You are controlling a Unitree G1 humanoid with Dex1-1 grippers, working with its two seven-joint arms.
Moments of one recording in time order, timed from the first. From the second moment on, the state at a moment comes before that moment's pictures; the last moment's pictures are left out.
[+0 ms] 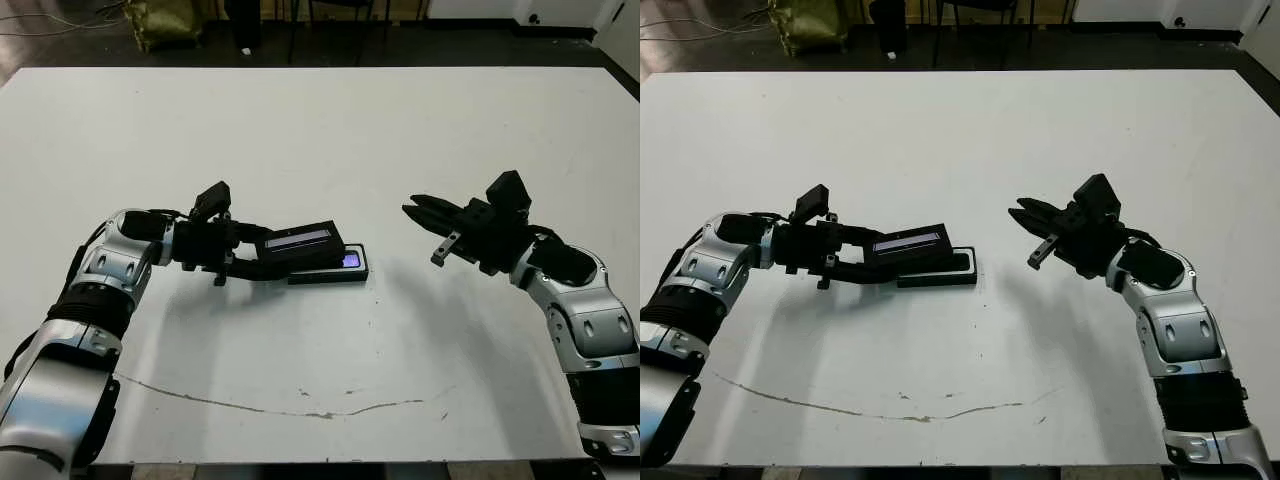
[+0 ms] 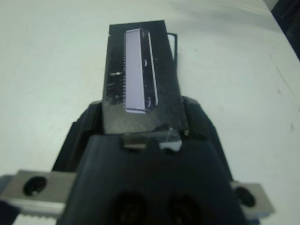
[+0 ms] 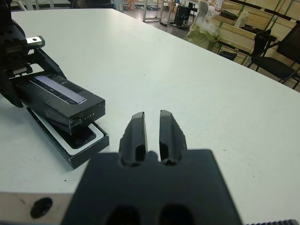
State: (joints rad) left arm -0.71 0.46 -0.22 0.75 -0.16 -0.01 -1.37; right arm -0.37 -0.50 0.05 0.04 0.21 0.26 0.72
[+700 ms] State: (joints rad) left arm -0.71 0.45 -0.24 0.71 -0.14 -0.02 -1.37; right arm -0.37 -0.50 0.05 0.04 0.20 0.25 0.72
